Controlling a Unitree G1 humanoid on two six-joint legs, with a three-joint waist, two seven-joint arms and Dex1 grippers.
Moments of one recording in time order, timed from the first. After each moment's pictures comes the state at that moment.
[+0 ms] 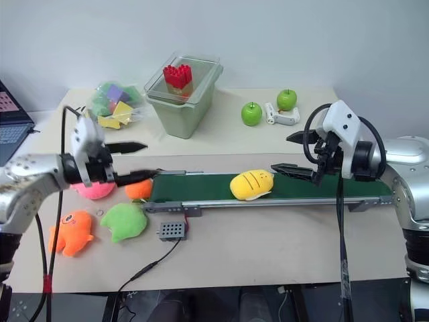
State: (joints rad) left arm -0.56 0.95 0.03 -0.10 -0.73 0.53 -0.90; right arm -0.53 -0.96 -0.11 -0.19 0.49 0.58 1.07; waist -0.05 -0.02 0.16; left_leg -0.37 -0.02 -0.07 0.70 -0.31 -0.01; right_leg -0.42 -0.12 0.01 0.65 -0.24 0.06
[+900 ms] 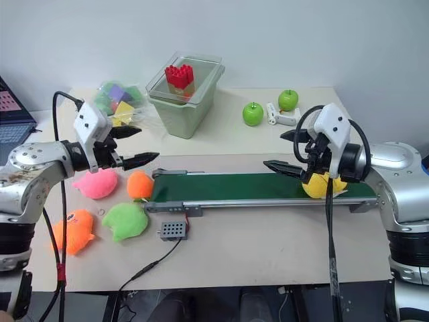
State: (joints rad) left arm -0.62 0.83 0.03 -0.09 -0.46 0.59 -0.79; right arm -0.53 -0.89 -0.11 -0.19 0.47 0.57 0.98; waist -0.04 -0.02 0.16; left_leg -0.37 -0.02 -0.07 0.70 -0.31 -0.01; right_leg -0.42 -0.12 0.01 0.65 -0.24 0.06
